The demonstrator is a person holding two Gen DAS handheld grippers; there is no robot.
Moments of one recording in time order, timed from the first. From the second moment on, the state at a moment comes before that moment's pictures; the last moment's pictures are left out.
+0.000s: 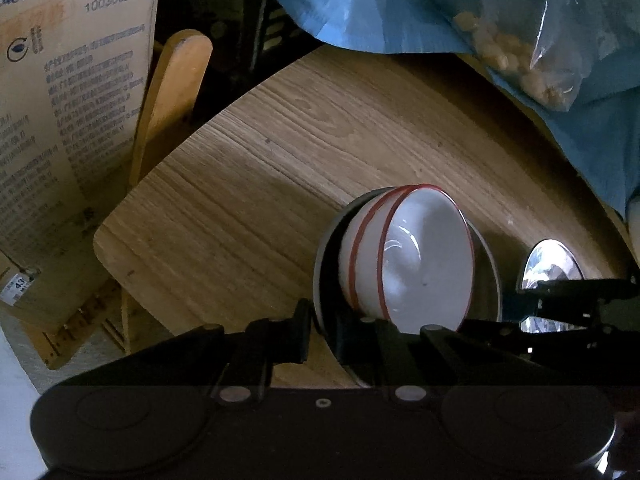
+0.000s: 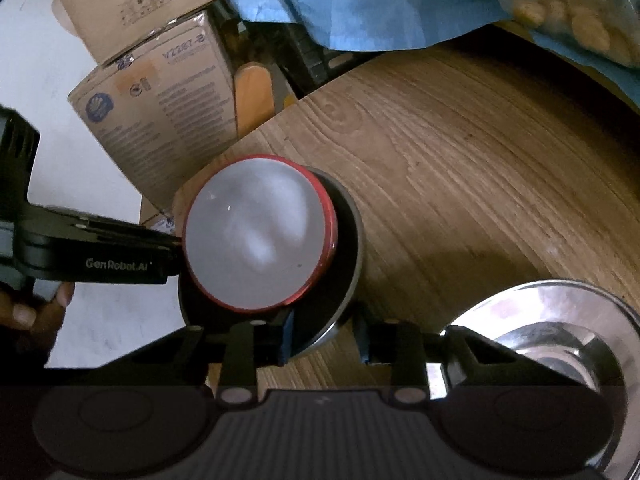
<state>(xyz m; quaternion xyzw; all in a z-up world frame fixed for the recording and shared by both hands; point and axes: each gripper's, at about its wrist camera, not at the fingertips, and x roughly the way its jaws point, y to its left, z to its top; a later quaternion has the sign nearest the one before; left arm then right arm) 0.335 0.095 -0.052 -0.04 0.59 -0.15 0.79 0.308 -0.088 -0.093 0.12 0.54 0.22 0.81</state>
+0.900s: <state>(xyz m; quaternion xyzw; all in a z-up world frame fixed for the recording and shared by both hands) 0.333 0.099 -0.060 -0.05 0.58 -0.17 0.80 0.300 -0.083 -0.097 0.16 0.54 0.18 0.81</state>
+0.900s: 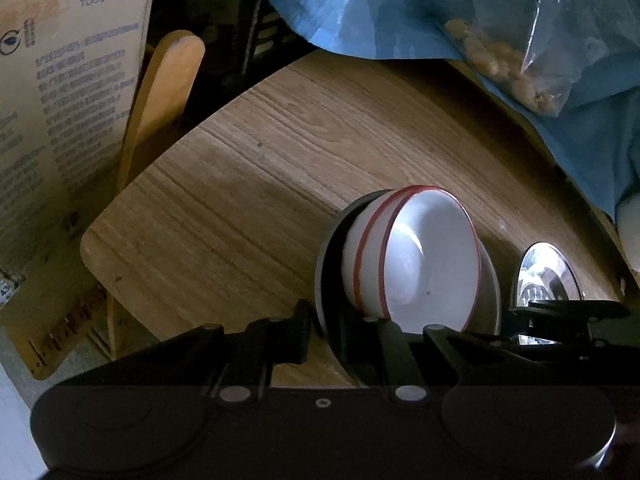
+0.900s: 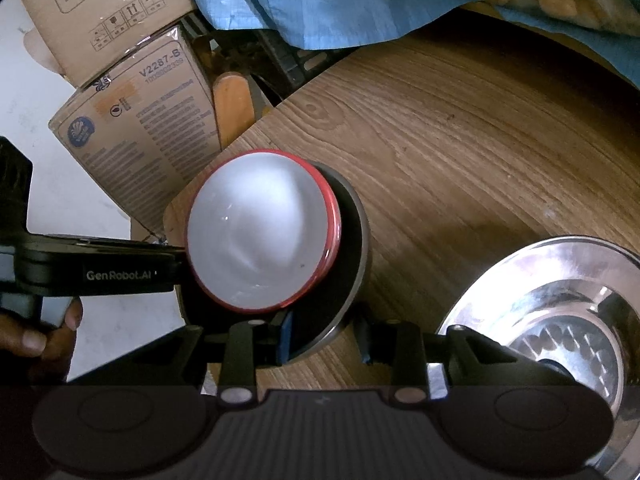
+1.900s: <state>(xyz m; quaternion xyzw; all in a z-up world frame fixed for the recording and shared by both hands) 0.330 0.104 -0.055 -0.05 0.57 -0.17 0.80 0.296 -0.080 -0.093 0.14 0.53 0.18 0.82</state>
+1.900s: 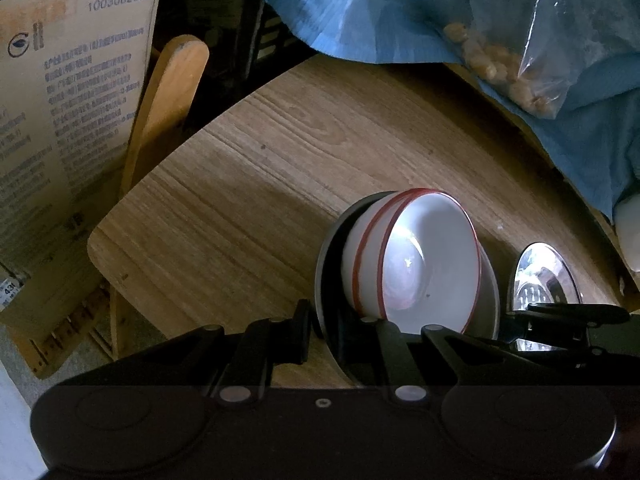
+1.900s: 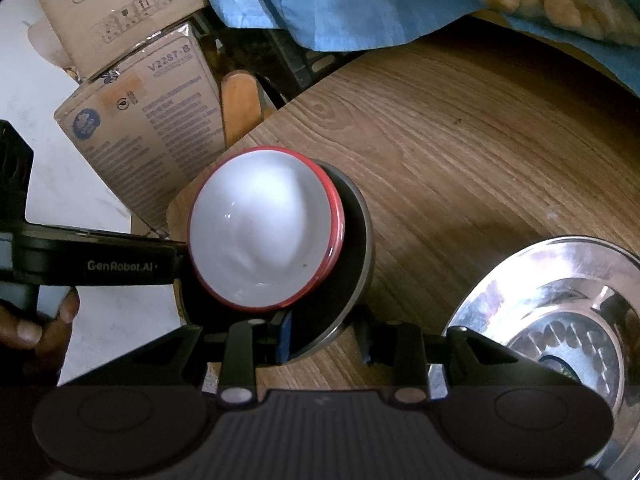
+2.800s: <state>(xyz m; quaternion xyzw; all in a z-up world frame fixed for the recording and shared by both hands) 0.317 0.039 -0.030 -0.04 0.55 -0.25 0.79 0.250 -0.134 -0.048 0.17 0.49 0.11 0.85</state>
